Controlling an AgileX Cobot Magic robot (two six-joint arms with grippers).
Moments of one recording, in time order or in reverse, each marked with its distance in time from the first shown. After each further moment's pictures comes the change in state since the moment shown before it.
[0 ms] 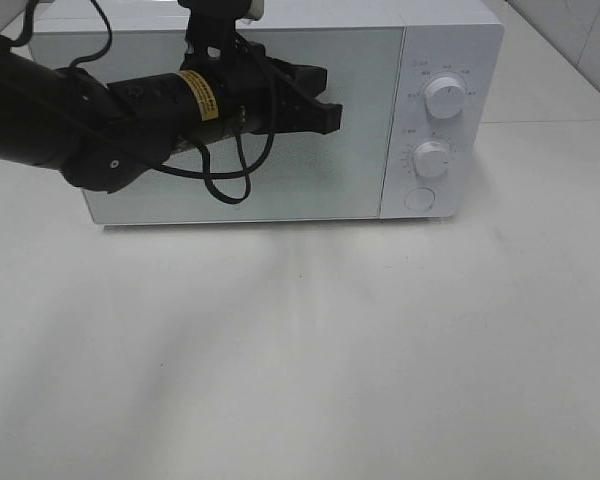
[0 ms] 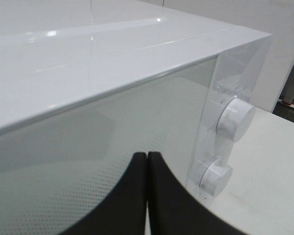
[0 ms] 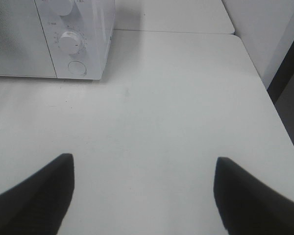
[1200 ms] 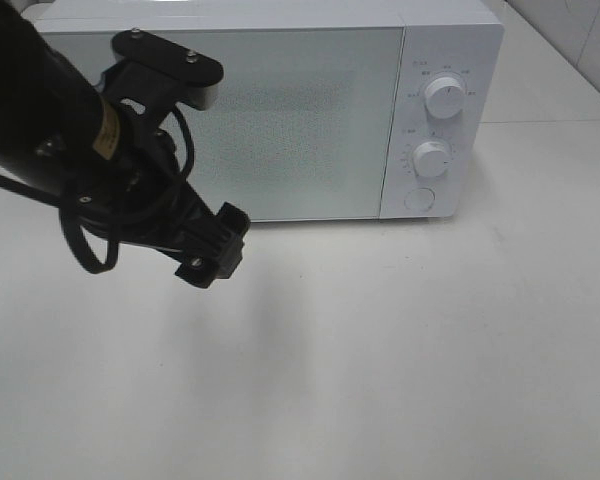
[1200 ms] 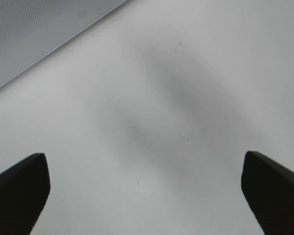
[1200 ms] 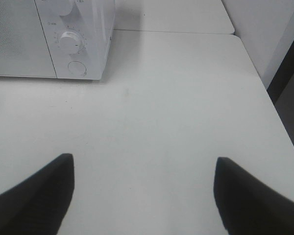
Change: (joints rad) left arm -0.197 -0.418 0.098 -0.061 1.307 -0.014; right arm 0.000 0.000 0.000 0.000 0.001 0.000
